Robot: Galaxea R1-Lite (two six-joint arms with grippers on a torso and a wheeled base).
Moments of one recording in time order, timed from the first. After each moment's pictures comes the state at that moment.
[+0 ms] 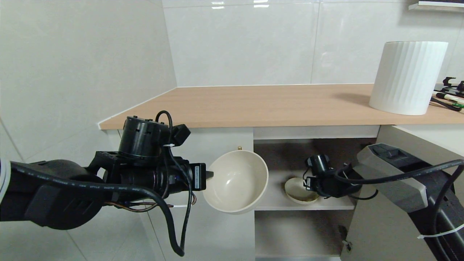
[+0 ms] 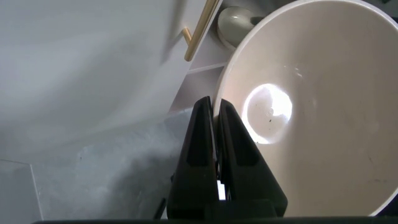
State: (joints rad) left arm -0.47 1.72 -0.87 -0.27 -0.13 -0.36; right arm 0.28 2.64 -1.52 -0.31 -0.45 0.38
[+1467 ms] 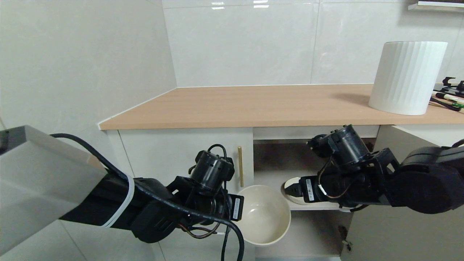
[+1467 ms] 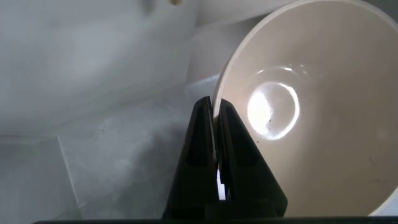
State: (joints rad) left arm -0.68 1.99 -0.93 -0.27 0.11 -0.36; right arm 0.65 1.81 -1.02 0.00 -0.16 0.40
